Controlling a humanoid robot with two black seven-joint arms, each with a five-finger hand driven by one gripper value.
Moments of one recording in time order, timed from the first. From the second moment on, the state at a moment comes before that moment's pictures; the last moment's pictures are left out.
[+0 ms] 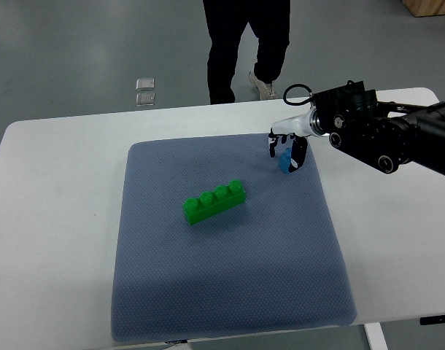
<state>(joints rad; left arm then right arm) -0.05 0.00 -0.10 -0.22 0.07 -0.04 0.17 1.21 -0.19 0.05 0.68 -1.39 0.43 -0.06</state>
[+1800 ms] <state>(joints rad) -0.05 0.00 -0.10 -0.22 0.07 -0.04 0.17 1.20 -0.21 0.05 0.69 -1.39 0.42 -0.04</state>
